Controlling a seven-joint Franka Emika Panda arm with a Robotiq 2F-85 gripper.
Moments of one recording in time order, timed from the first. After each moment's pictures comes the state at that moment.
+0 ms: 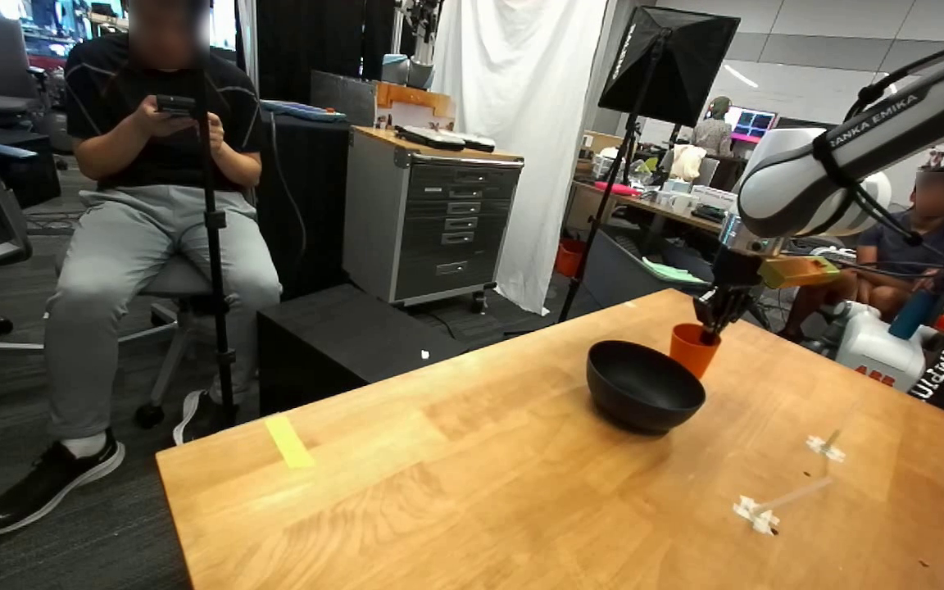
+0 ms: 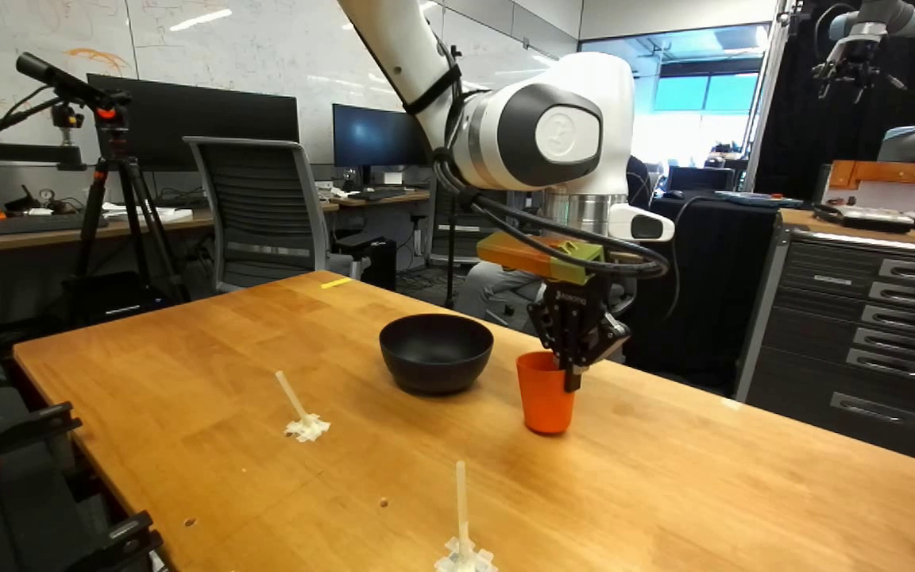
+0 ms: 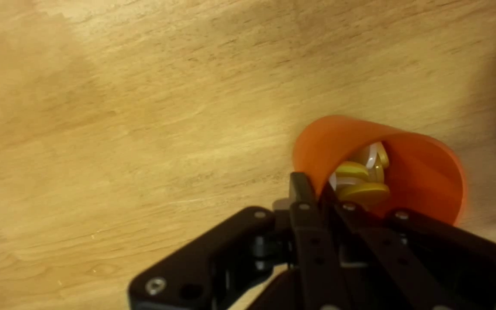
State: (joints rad) arm -0.25 0.65 -0.15 -1.74 -0.01 2.40 -0.13
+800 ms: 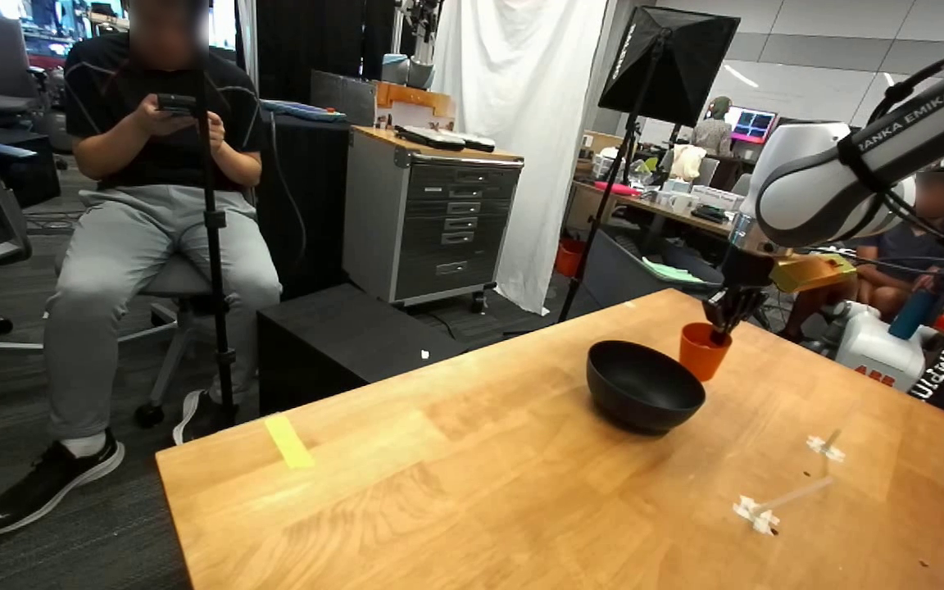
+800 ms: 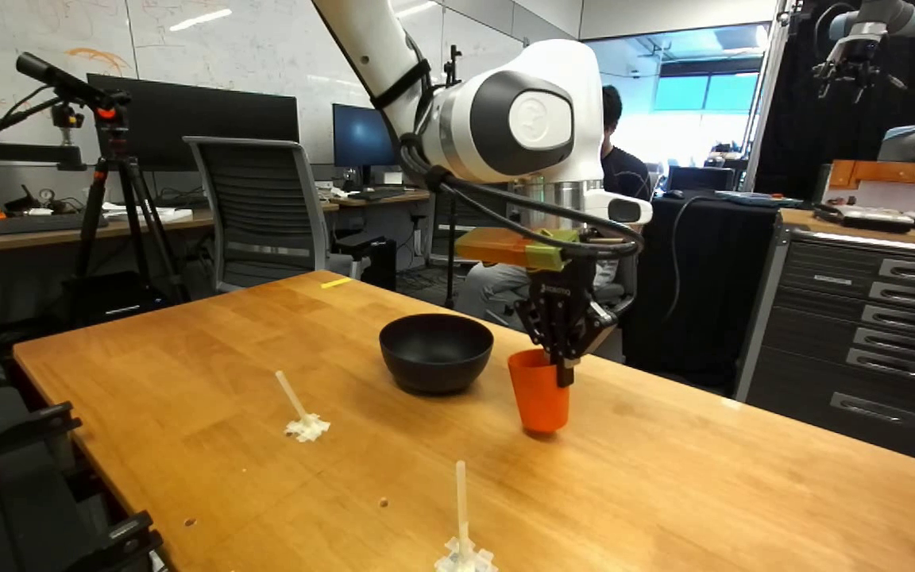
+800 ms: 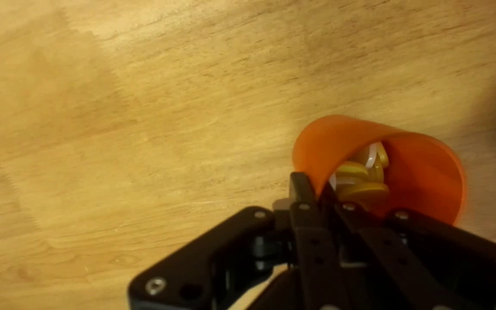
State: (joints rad) arm -0.19 0.57 -0.19 -1.87 -0.11 2.49 -0.04
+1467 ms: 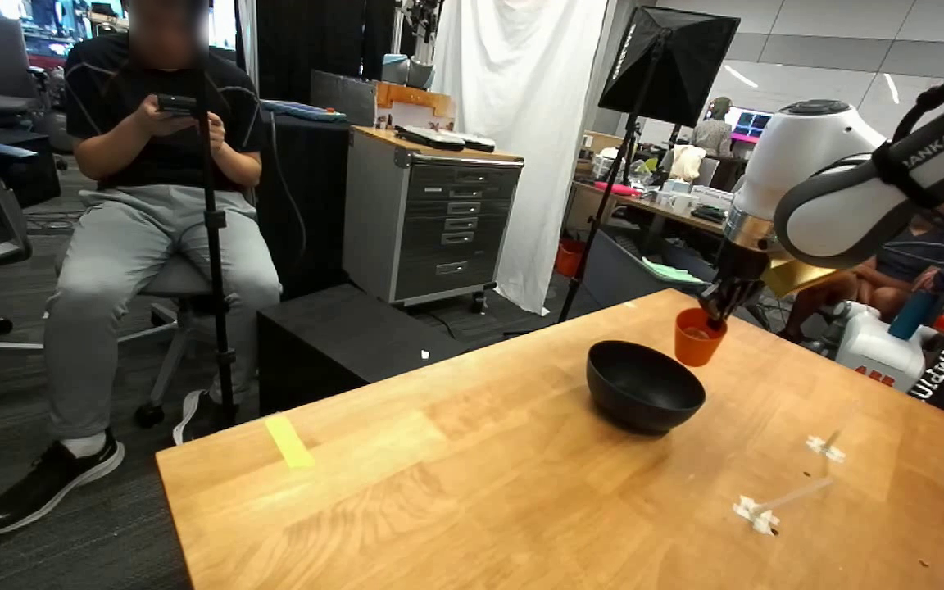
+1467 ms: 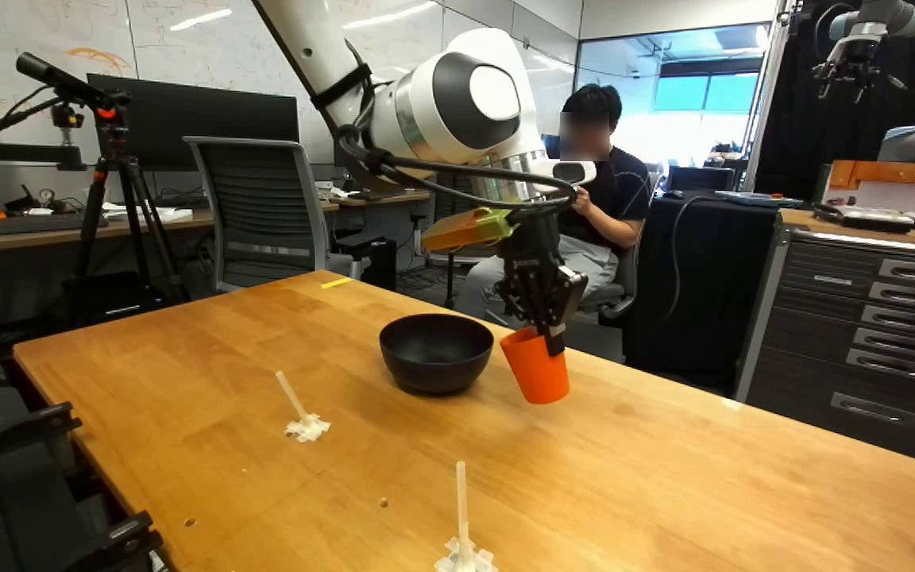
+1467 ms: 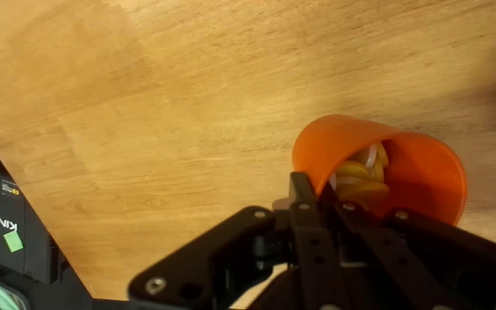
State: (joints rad) arm -0.01 0.49 -0.32 -1.99 -0.38 2.63 0.26
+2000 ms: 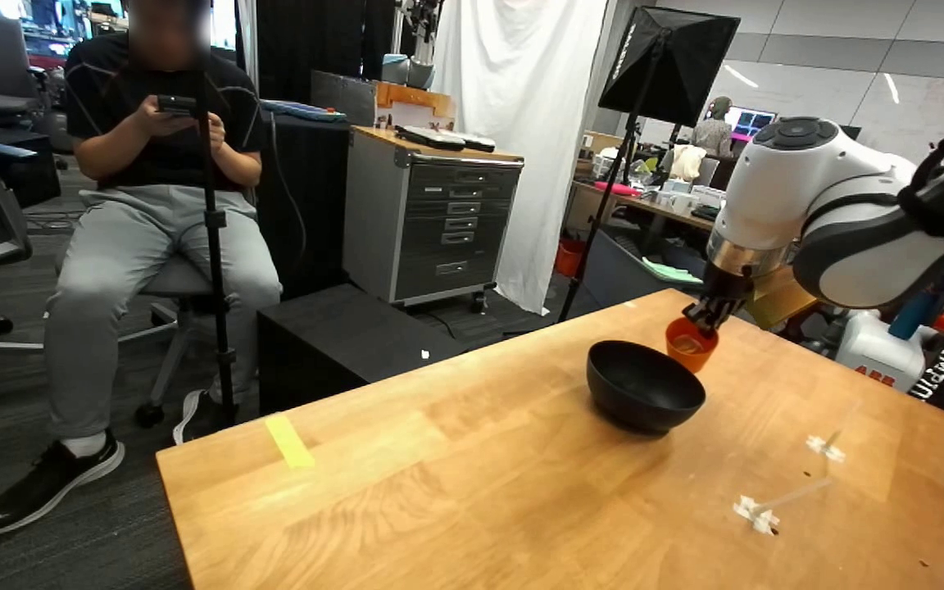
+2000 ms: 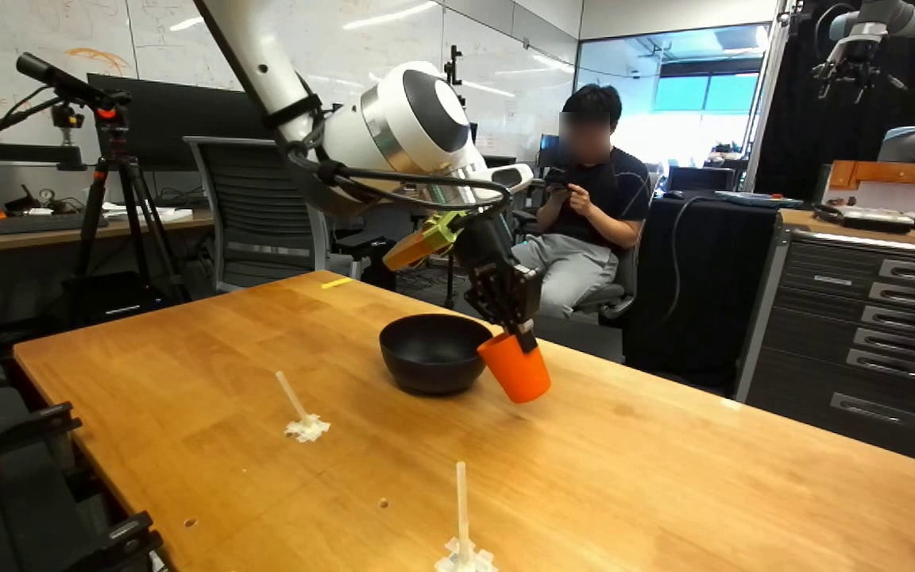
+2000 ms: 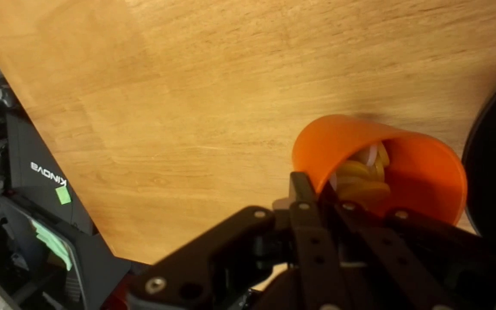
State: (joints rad) arm 0.20 0.49 -0.45 -2.08 -0.71 2.68 0.63
